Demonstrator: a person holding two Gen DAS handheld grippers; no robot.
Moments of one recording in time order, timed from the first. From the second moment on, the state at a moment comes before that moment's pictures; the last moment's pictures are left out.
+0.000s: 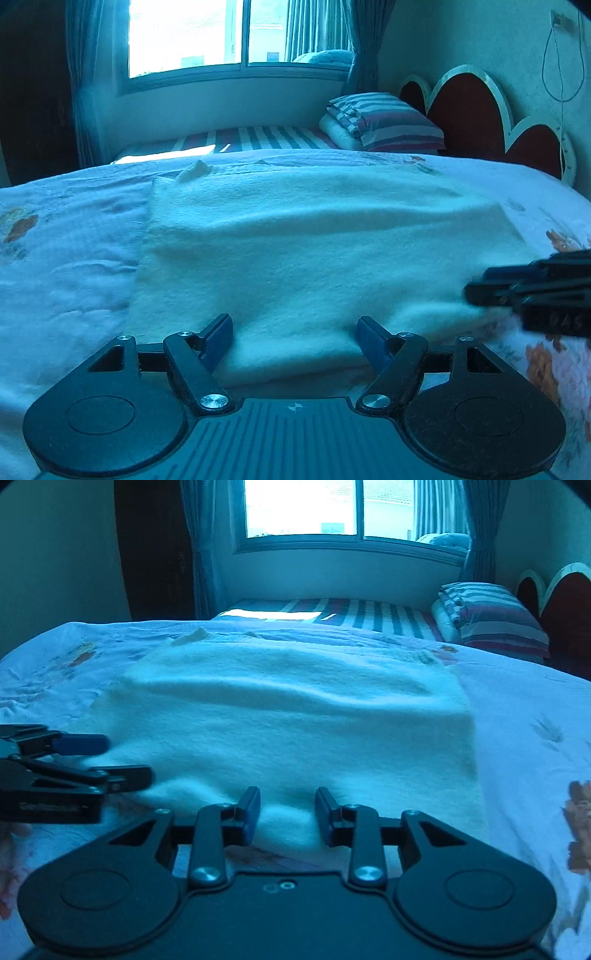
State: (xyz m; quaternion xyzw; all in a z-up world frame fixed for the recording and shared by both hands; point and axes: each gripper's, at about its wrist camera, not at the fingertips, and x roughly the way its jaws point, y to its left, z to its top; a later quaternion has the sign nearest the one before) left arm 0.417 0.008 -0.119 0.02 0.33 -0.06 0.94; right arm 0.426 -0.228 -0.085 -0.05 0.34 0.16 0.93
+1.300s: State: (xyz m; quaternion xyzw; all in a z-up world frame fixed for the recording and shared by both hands) left arm 0.378 0.088 -0.113 -0.18 0.35 -0.02 0.92; right arm 0.425 -0.282 -0.057 0.01 0.32 0.13 0.94
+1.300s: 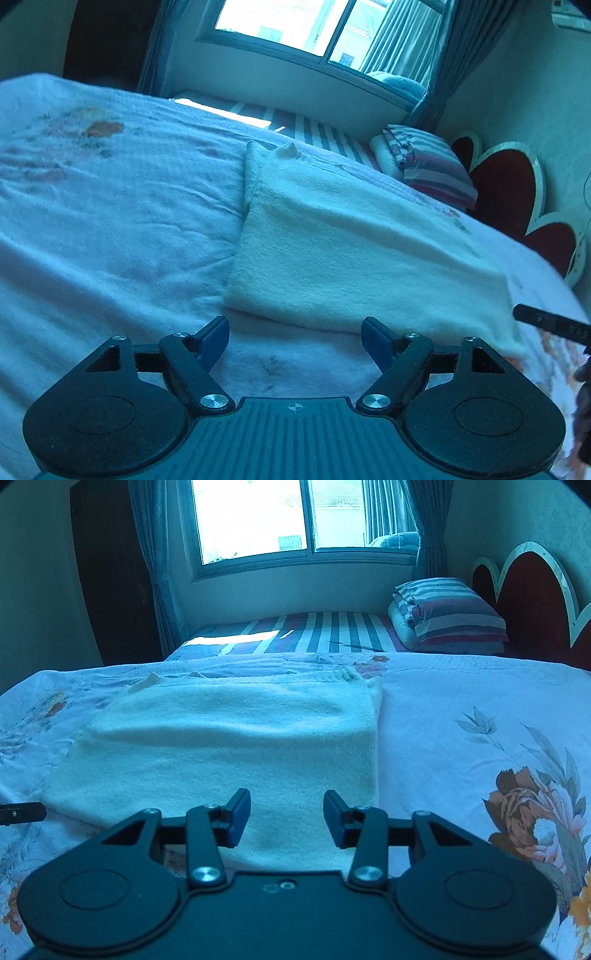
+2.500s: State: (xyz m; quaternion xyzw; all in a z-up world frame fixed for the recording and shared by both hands) left arm 0.439 0.078 -0.205 -0.56 0.23 0.02 0.80; right arm 0.454 -0.254 -0.065 0.07 0.32 0.17 0.93
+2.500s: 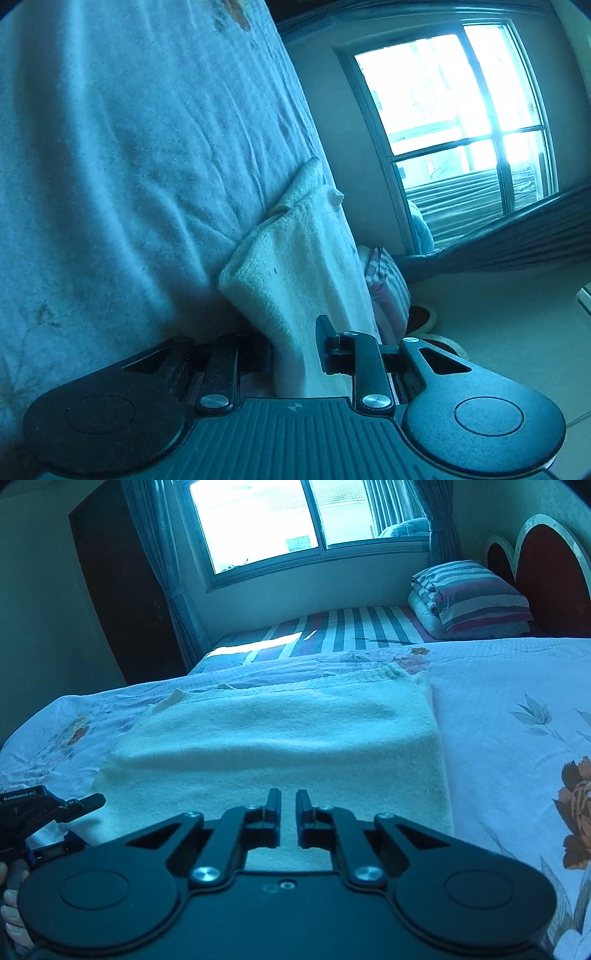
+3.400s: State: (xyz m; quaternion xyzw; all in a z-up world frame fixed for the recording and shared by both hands) left arm 0.443 0.095 -0.168 -0.46 0.20 -0.01 0.86; right arm 0.533 -0.195 -0.108 0.12 0.35 0.22 0.90
